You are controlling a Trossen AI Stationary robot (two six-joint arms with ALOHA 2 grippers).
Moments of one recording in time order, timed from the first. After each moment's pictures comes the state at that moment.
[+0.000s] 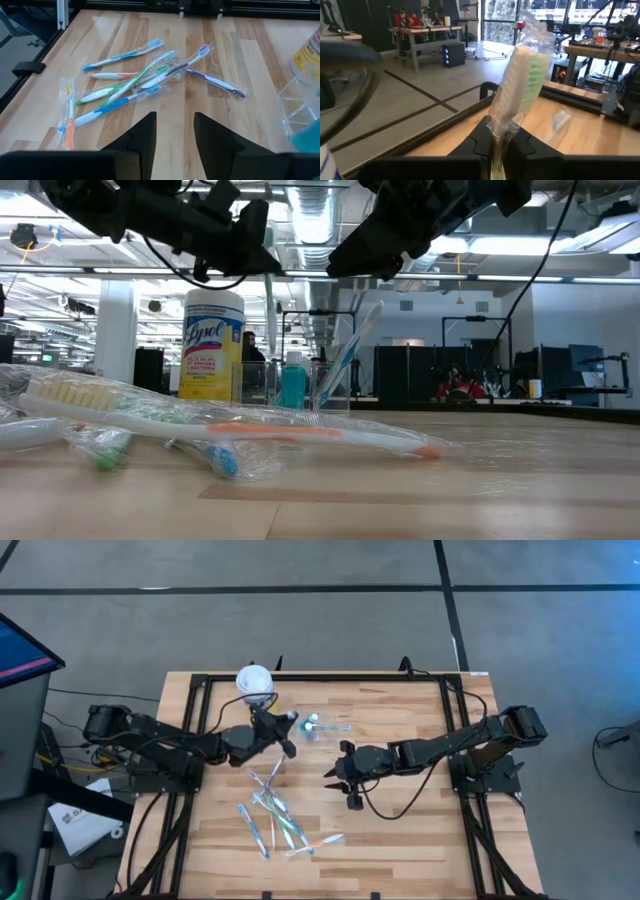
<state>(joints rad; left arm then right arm) -0.02 1.32 0.53 0.70 -0.77 -0.11 0.18 1.58 0.96 0.07 0.05 0.04</state>
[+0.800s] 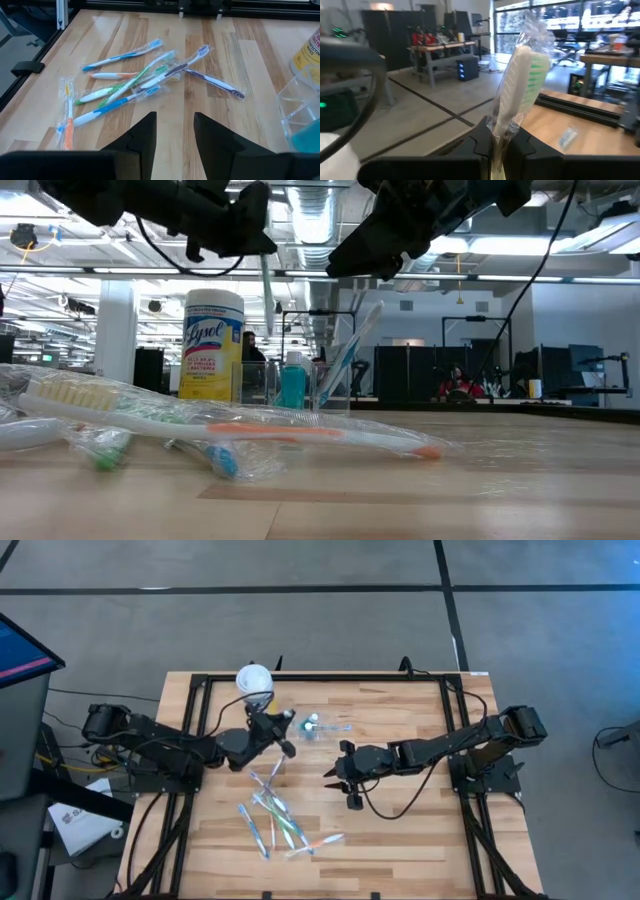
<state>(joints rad) -0.09 1.31 0.56 0.76 -0.92 0.03 0.18 1.58 0.96 0.07 0.05 0.04</state>
